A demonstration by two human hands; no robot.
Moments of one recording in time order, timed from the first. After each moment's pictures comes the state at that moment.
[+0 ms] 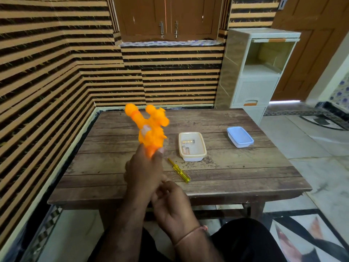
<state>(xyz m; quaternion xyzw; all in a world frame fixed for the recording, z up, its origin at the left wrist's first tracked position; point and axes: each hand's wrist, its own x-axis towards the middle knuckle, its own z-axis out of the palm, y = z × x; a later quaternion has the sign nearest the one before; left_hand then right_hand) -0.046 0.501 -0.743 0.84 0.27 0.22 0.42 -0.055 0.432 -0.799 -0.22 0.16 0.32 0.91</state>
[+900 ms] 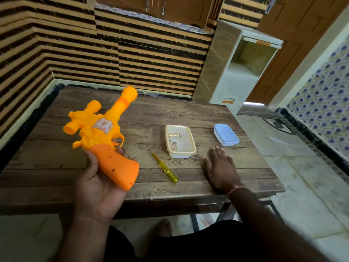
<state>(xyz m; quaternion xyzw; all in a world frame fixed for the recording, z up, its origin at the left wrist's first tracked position) -0.049 0.565 -0.817 0.16 0.09 0.13 0.97 0.080 0.282 -0.823 -0.99 -0.09 -0.02 0.12</state>
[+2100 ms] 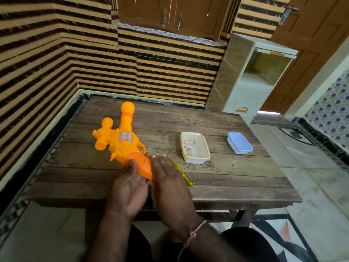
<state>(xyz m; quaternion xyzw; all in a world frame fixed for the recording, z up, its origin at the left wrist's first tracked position) -0.050 0.557 -0.820 0.22 0.06 0.07 0.97 -0.037 0.441 -0.793 -0.90 -0.34 -0.09 0.24</state>
